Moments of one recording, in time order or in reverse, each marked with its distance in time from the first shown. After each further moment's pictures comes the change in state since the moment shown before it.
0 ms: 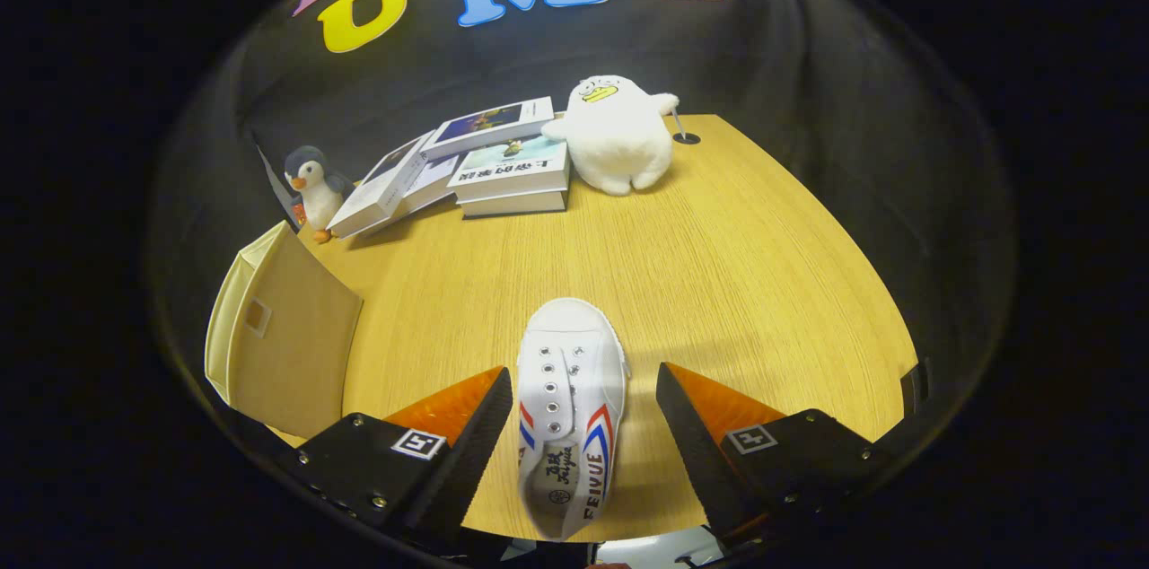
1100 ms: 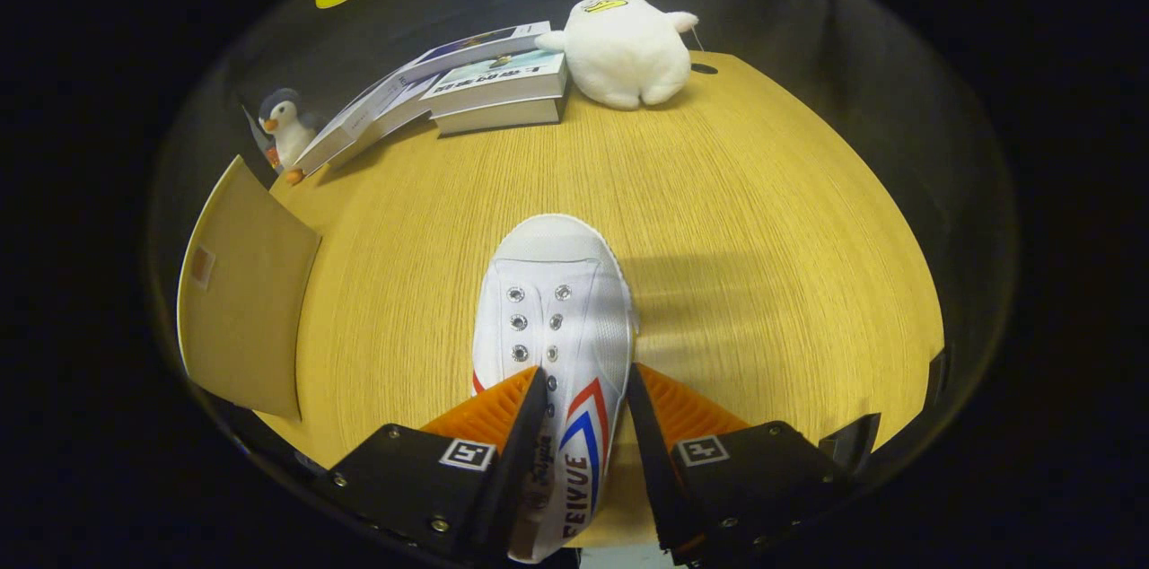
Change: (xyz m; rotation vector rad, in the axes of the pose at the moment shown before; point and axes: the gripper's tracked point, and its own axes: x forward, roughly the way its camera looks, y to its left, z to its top) arm 0.054 -0.003 -0.046 -0.062 0.195 -0.001
